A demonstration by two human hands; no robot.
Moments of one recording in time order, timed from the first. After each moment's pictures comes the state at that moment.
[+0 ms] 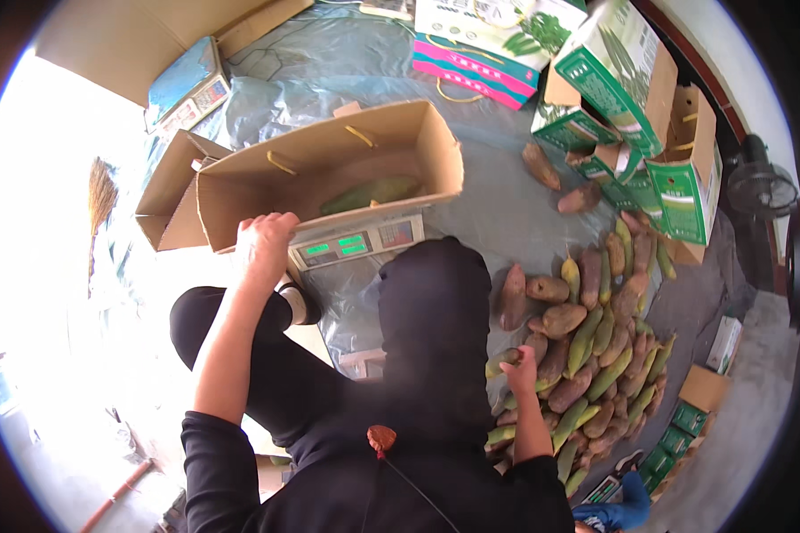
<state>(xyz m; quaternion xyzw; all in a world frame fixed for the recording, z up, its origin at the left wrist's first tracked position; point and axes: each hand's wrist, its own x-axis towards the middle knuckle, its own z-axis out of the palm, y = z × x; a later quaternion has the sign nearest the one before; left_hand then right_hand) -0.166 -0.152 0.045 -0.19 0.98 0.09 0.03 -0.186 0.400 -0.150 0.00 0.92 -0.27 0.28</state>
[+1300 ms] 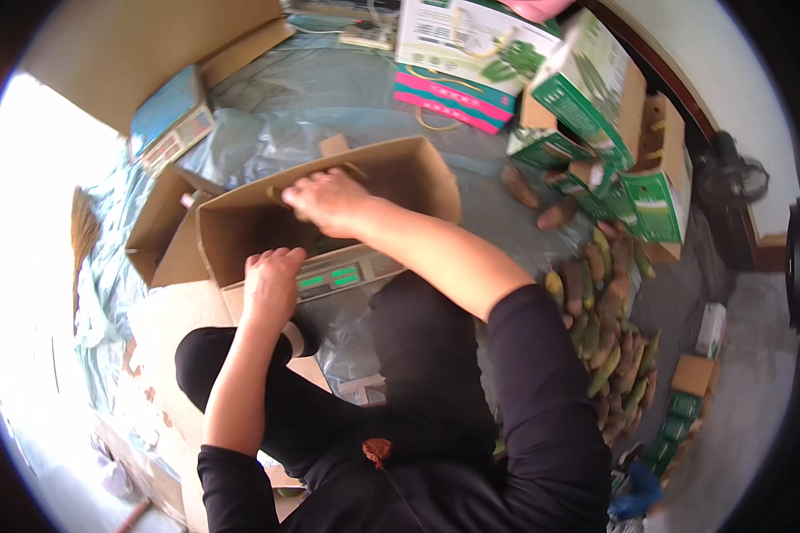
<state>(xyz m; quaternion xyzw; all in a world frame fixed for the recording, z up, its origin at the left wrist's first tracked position) -0.168 -0.154 0.043 -0.16 0.98 0.09 0.02 -0.347 -0.094 0.020 -0.67 0.72 -0.18 0.07</state>
